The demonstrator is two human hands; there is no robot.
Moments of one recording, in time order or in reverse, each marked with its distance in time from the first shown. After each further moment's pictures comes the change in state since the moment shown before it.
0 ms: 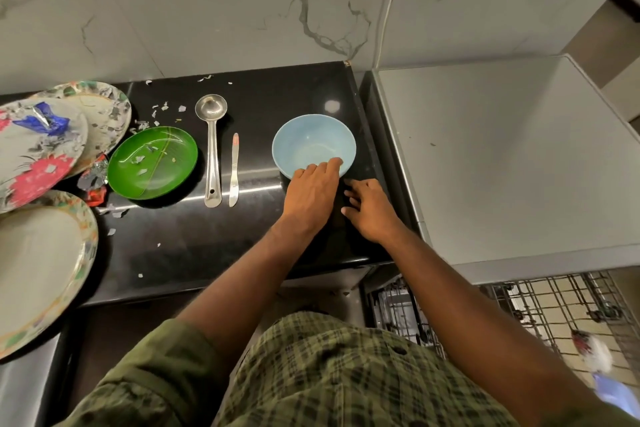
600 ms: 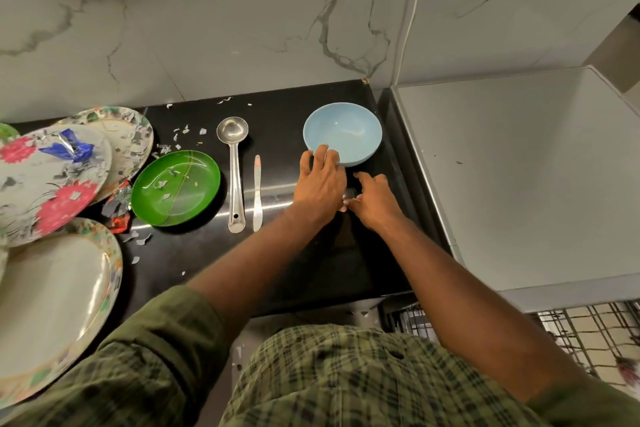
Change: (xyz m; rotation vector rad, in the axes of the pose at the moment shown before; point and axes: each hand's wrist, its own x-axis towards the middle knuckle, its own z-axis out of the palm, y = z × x) left_hand 0.049 -0.051 -0.010 0.368 -0.204 0.059; right_hand 0.067 -0.046 0.017 -0.215 0.106 0.138
